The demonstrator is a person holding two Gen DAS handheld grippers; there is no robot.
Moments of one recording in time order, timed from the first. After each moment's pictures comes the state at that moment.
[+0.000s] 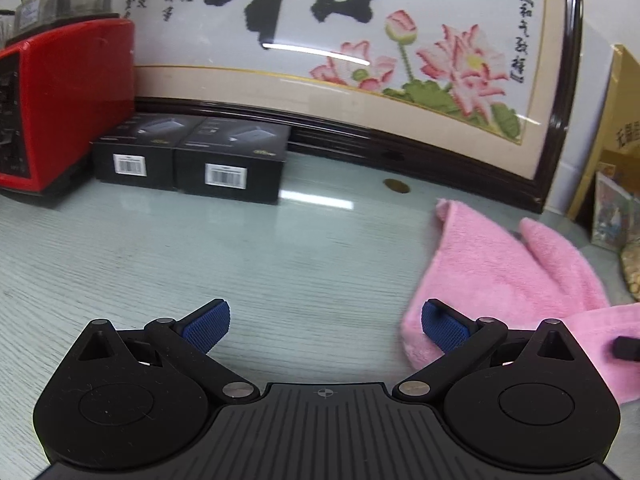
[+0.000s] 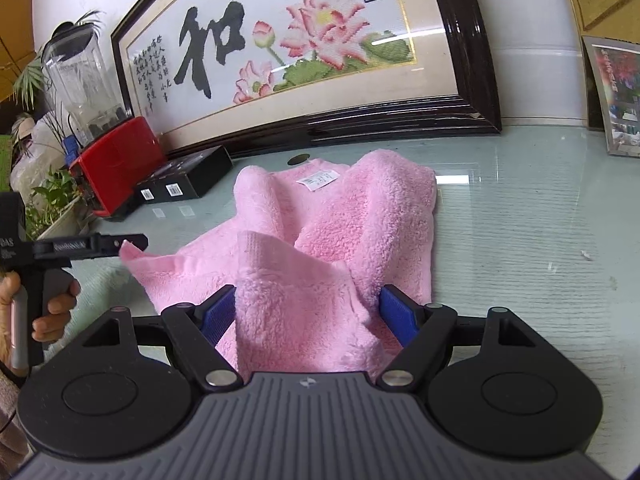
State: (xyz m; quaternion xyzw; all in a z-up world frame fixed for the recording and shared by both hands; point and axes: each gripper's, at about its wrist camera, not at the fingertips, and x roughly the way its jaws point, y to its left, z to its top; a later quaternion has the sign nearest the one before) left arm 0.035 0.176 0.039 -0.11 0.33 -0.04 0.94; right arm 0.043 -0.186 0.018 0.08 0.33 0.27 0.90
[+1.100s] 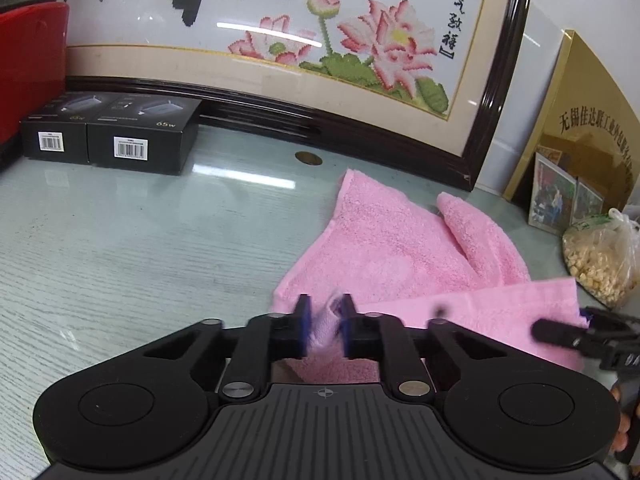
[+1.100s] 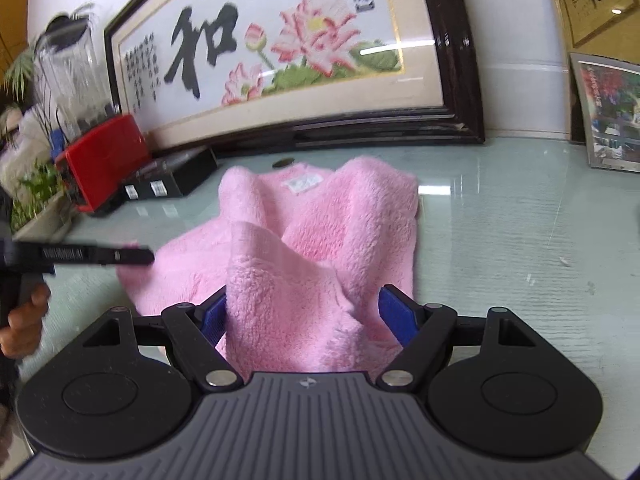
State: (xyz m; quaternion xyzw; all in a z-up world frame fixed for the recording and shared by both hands) left arm 0.024 0.126 0.033 -0.11 0.34 -0.10 0.93; right arm 0.034 -0.196 0.025 0.09 0.31 0.25 0.91
